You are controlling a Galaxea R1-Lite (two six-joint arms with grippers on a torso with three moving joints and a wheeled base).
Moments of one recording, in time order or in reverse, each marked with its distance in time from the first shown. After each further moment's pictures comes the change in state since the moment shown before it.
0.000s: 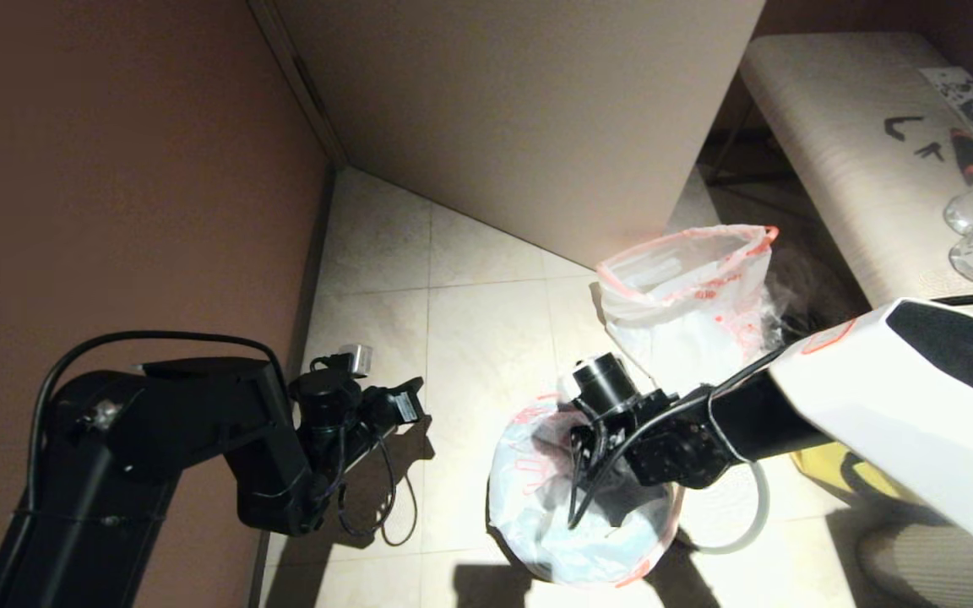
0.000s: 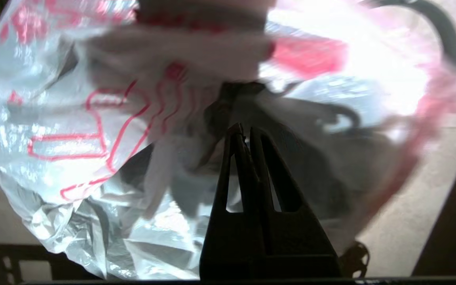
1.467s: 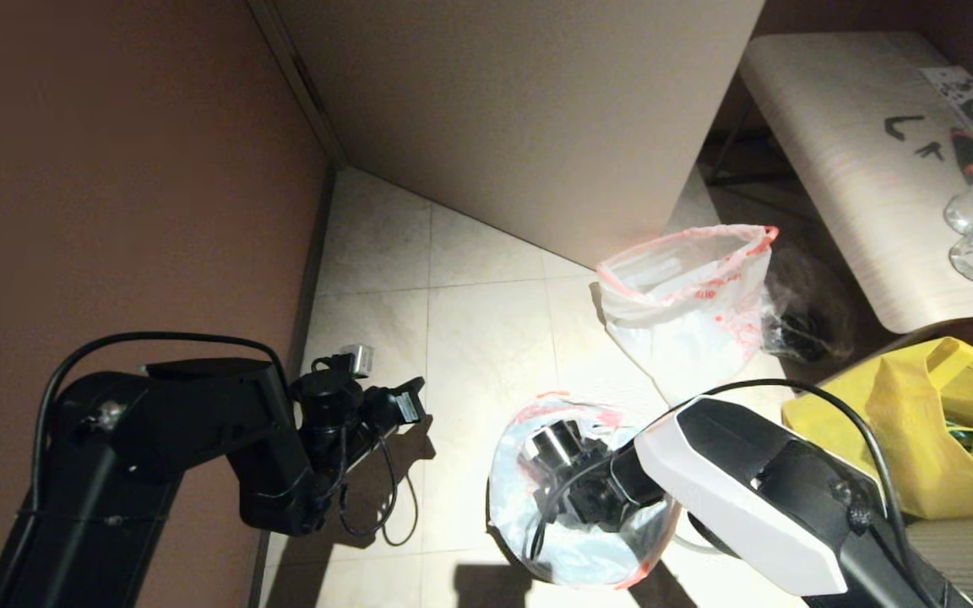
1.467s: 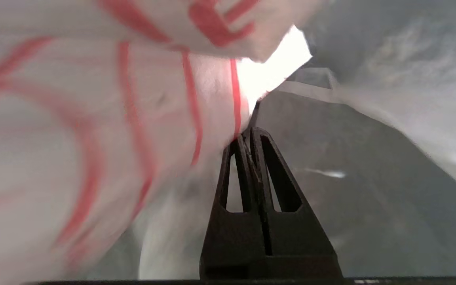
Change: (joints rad) left arm -0.002 0.008 -0.005 -0.006 0.000 0.001; right arm -0.014 0.439 -0.330 -0.009 -0.007 -0.049
